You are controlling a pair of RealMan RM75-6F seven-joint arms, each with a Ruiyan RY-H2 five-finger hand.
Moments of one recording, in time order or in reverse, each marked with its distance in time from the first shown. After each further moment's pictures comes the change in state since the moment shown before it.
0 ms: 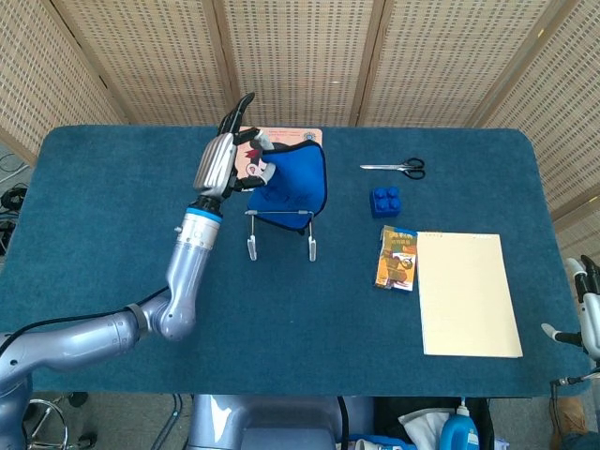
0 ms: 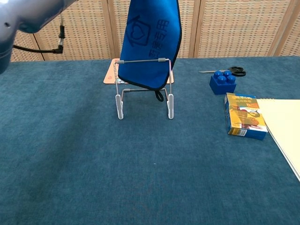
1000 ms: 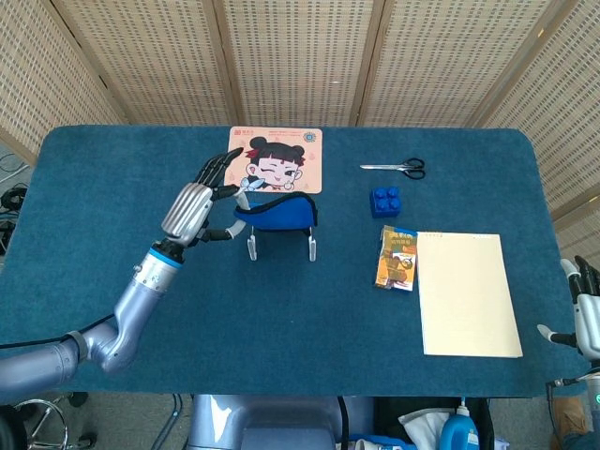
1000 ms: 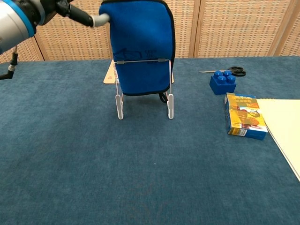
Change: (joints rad) left arm 0.212 0.141 0.260 -0.057 0.449 0.045 -0.179; right arm 0.000 -0.007 -0.006 -0.009 -0.010 0.012 -0.023
